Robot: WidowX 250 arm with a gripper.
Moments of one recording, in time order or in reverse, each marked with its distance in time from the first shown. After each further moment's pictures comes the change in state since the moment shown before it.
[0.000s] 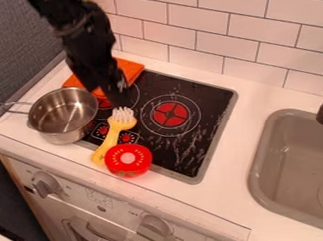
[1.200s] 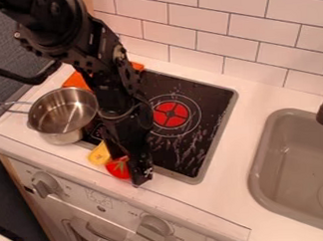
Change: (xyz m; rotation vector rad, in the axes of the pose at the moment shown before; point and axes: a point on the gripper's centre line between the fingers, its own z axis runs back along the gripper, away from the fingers) arm -0.033 -0.049 -0.073 0.004 0.199 -0.144
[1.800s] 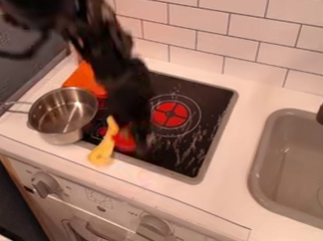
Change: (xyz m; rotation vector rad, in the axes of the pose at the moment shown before) arm 0.031 0.016 0.052 -0.015 -0.160 -0.034
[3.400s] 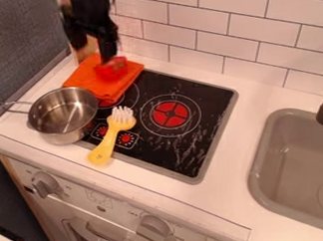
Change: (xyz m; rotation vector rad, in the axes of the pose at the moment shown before) arm 0.023 0.148 0.029 0.253 0.087 0.416
